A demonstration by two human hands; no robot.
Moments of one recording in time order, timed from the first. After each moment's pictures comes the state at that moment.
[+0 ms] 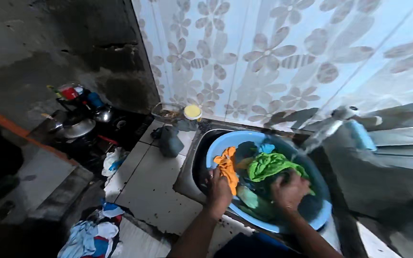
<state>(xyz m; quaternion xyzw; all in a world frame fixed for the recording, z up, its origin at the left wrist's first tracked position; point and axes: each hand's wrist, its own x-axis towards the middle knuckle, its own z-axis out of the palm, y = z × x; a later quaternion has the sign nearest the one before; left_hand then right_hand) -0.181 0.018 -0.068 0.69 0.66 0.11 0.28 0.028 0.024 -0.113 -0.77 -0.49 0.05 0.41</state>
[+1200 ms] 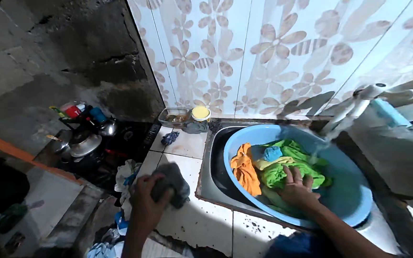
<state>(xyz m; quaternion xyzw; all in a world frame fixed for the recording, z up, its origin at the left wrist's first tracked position) -0.449 -0.053 0.067 0.63 0.71 0.27 0.16 0.002 0.018 -0.139 -0.80 -0.55 0.22 0.06</state>
